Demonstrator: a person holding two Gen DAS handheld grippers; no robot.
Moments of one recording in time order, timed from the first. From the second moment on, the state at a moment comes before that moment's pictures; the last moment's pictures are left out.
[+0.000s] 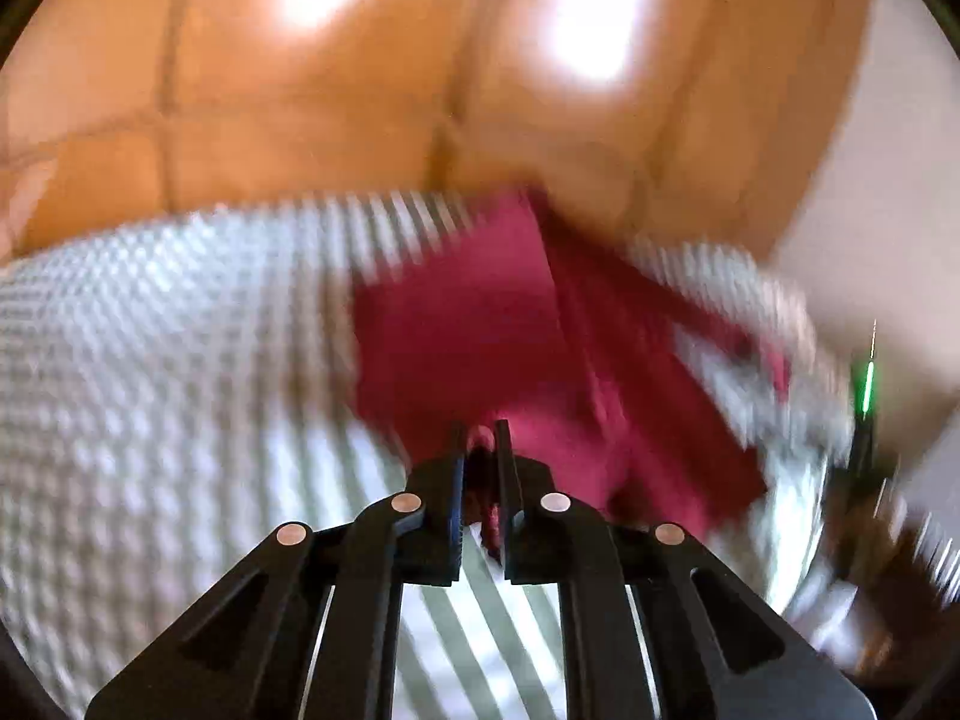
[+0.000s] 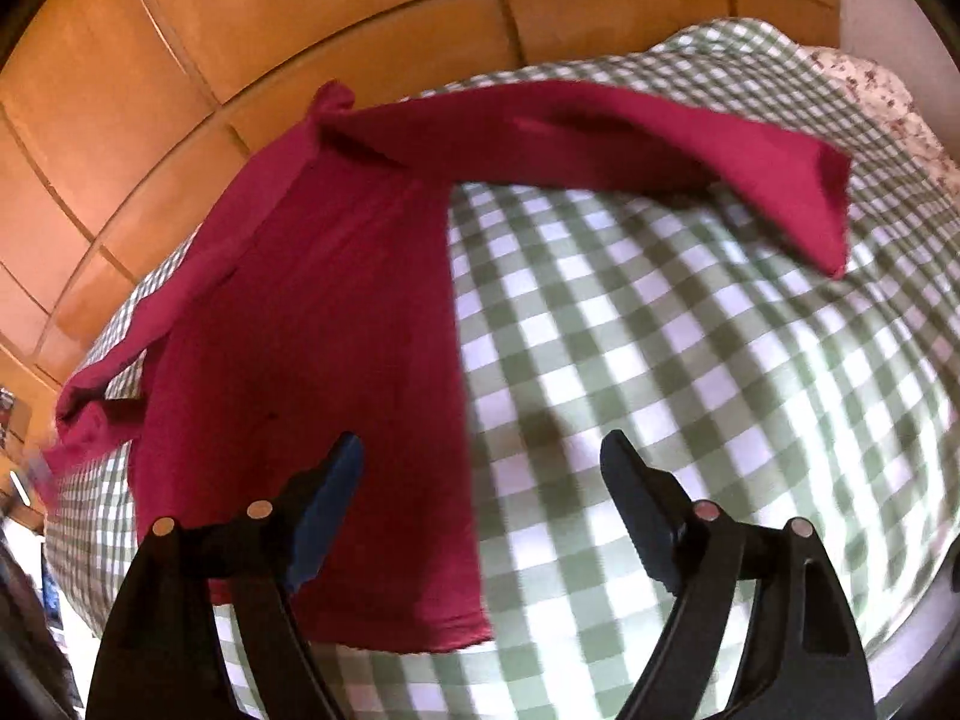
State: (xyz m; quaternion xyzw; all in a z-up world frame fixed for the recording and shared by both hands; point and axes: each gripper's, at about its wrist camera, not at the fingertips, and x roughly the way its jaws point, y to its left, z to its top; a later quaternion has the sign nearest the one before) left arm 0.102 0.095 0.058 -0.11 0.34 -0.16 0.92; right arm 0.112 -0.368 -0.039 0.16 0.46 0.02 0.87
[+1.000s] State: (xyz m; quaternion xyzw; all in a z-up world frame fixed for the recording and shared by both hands) left arm 0.142 0.046 -0.061 -0.29 0.44 -0.20 0.83; right arm 0.108 -0.345 -0.057 0.15 0.49 0.08 0.86
